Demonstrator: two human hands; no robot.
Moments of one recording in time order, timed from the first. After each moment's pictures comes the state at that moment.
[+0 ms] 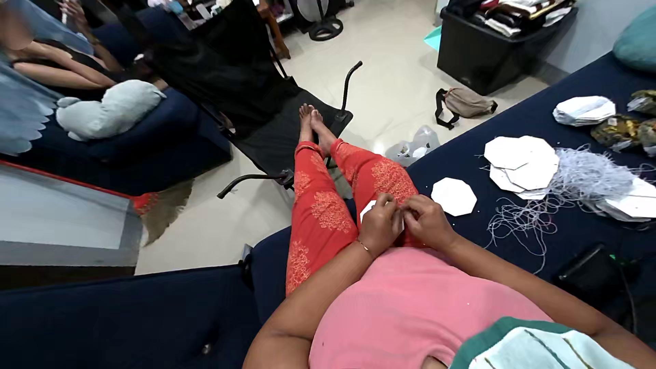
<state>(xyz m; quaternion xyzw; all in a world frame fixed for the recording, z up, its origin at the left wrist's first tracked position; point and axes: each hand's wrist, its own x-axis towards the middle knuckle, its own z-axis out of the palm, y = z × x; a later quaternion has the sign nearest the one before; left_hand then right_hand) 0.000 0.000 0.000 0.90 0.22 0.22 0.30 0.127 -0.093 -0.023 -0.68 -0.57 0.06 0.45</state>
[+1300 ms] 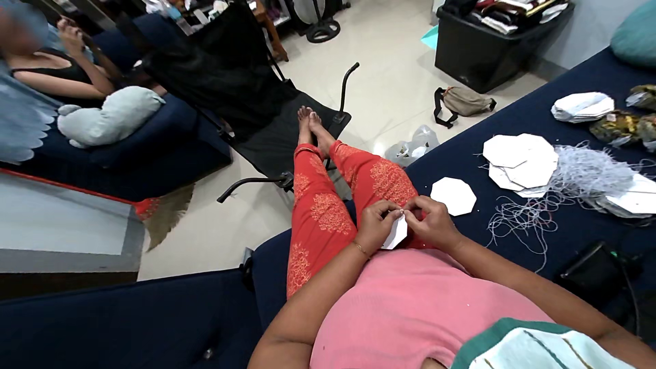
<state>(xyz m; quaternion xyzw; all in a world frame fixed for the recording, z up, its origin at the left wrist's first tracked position) -0.004 0.010 0.002 0.79 0.23 0.22 0.53 0.133 -0.100 -0.022 -0.67 -0.54 0.10 0.51</state>
